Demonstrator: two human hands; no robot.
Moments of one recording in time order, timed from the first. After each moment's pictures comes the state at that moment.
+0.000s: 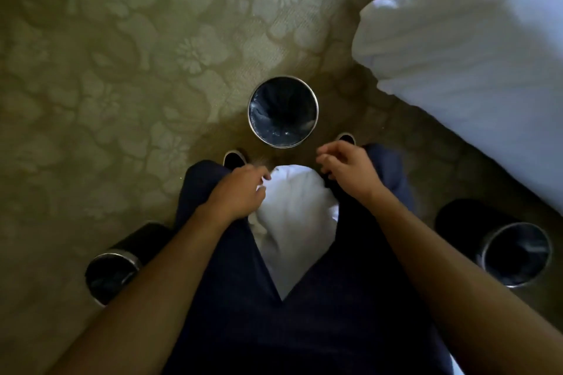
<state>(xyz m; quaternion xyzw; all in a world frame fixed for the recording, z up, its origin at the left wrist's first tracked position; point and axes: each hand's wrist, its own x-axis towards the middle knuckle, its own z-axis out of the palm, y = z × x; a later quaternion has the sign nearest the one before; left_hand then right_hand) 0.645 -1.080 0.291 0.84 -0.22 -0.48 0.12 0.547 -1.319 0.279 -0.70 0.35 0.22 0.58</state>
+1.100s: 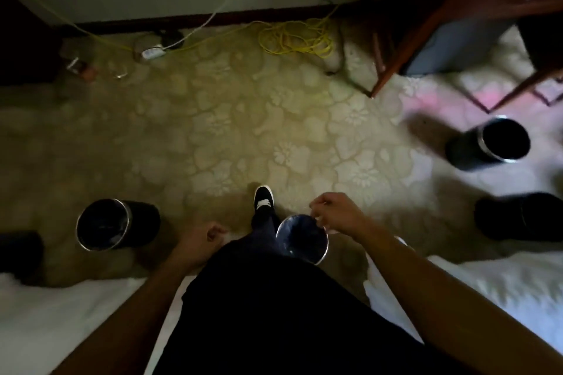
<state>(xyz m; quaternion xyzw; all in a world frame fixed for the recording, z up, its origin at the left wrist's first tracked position) 0.674 -0.991 0.480 0.80 0.31 -0.31 0.41 0.855 -1.275 0.515 -0.81 0.02 0.46 0.35</state>
